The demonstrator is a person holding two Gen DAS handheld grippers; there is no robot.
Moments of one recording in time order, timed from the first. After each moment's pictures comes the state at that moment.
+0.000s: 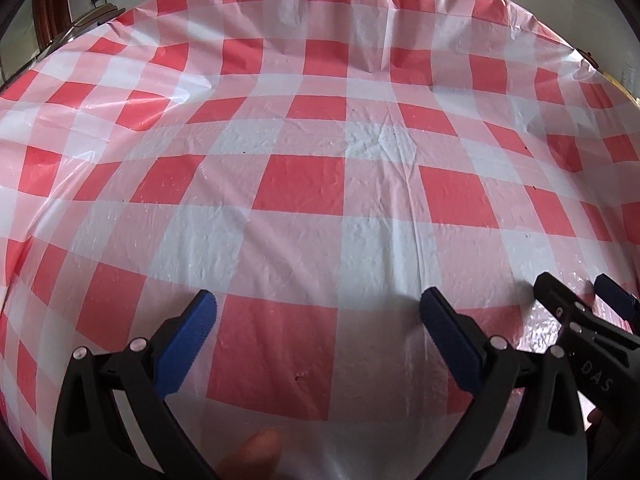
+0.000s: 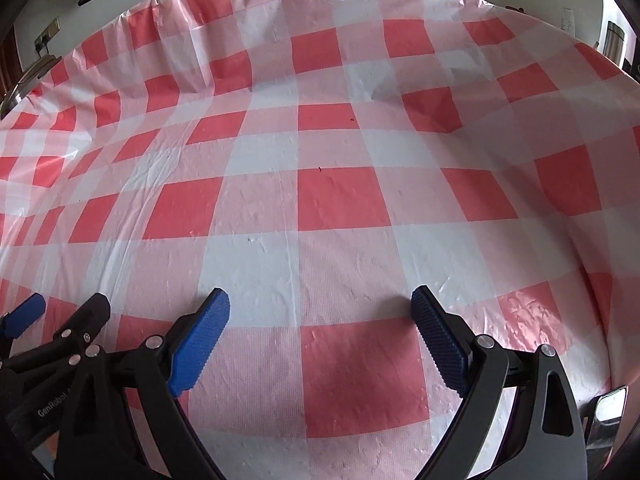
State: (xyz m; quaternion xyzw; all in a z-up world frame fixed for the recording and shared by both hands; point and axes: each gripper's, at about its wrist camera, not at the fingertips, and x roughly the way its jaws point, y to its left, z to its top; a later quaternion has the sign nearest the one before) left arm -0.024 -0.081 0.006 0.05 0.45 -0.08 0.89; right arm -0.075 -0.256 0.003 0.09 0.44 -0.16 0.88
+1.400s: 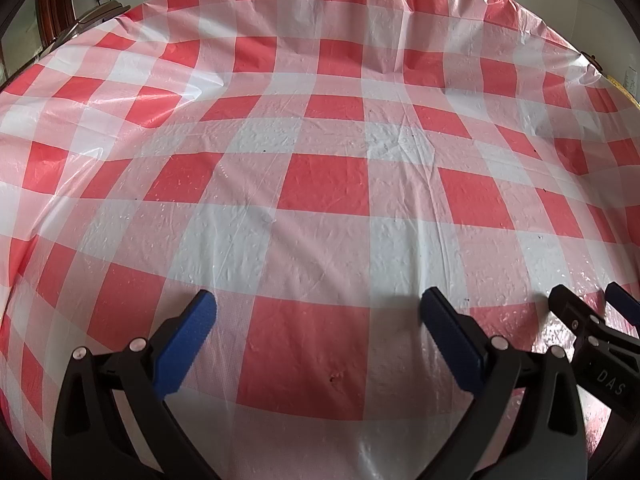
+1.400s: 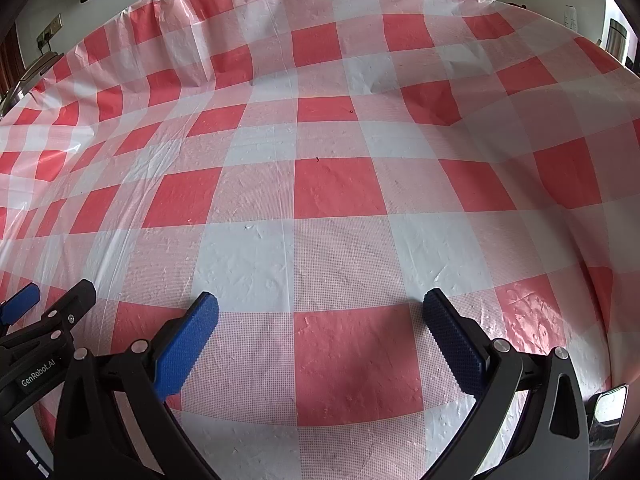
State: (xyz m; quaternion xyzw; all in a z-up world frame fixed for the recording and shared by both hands) left arm -0.021 -0.068 0.004 0.05 0.45 -0.07 0.89; right arm -0.079 -0.259 0.000 0.09 0.44 -0.15 0.88
